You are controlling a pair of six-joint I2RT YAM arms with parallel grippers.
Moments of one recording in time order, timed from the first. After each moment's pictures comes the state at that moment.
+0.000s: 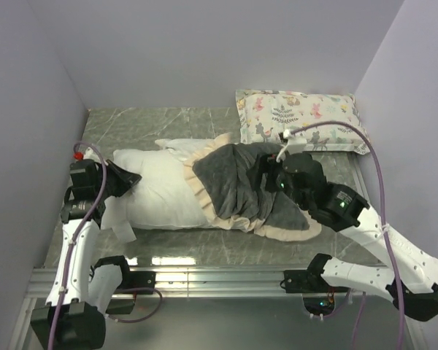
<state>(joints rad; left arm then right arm) 0.17 0.85 0.73 -0.43 0.40 -0.69 0.85 0.93 1.12 -0.68 0.40 0.50</state>
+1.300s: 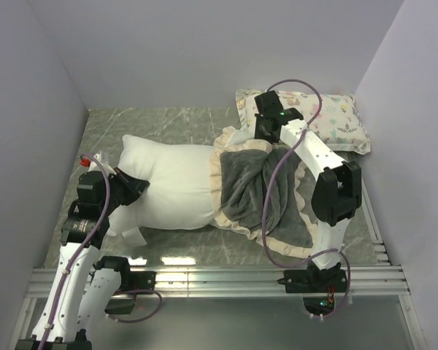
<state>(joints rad) -0.07 0.62 0.71 -0.51 0.20 -0.73 0.37 1.92 1.76 -0.79 0.22 0.40</state>
